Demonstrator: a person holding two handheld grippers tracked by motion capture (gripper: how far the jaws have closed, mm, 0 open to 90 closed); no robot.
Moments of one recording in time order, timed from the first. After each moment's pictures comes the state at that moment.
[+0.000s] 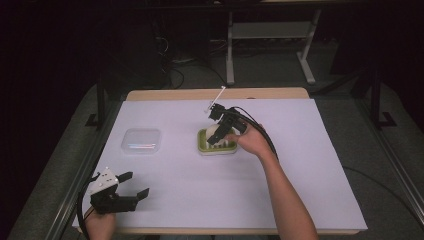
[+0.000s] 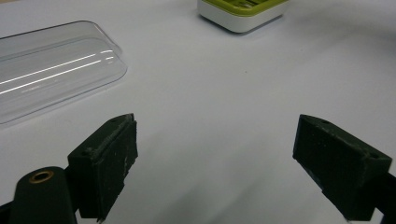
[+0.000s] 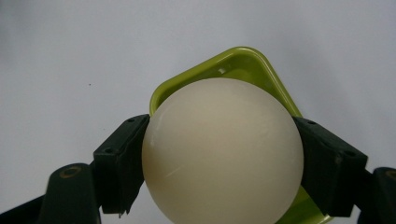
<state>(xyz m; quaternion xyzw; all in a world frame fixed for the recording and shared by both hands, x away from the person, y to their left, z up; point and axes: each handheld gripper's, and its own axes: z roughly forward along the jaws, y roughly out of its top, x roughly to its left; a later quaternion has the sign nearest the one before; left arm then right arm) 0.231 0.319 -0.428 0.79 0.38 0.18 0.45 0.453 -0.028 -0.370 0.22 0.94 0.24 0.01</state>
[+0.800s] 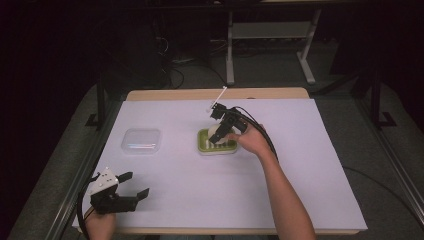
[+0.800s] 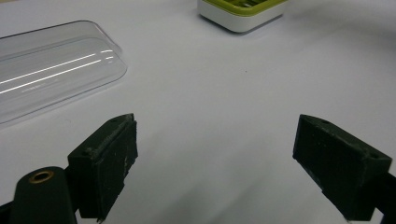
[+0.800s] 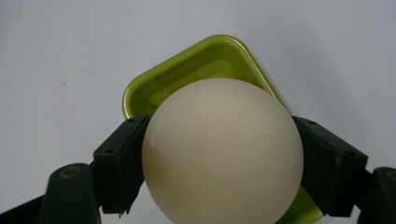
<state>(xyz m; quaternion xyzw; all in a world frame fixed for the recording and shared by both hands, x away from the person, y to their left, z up) 0.230 0.319 -0.428 0.78 0.38 0.18 0.46 0.465 -0.032 -0.381 0.24 0.94 0.24 0.01</state>
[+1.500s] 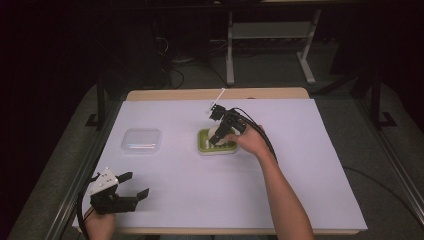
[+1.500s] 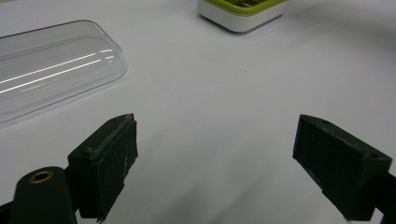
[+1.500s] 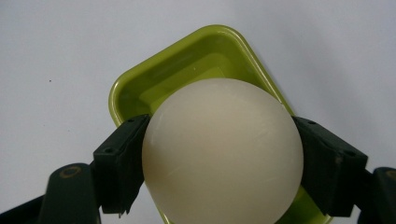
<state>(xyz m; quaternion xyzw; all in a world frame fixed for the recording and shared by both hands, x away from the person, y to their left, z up) 0.230 0.319 -0.428 0.78 0.38 0.18 0.46 0.469 -0.029 -0.390 0.24 0.94 0.22 0.00</state>
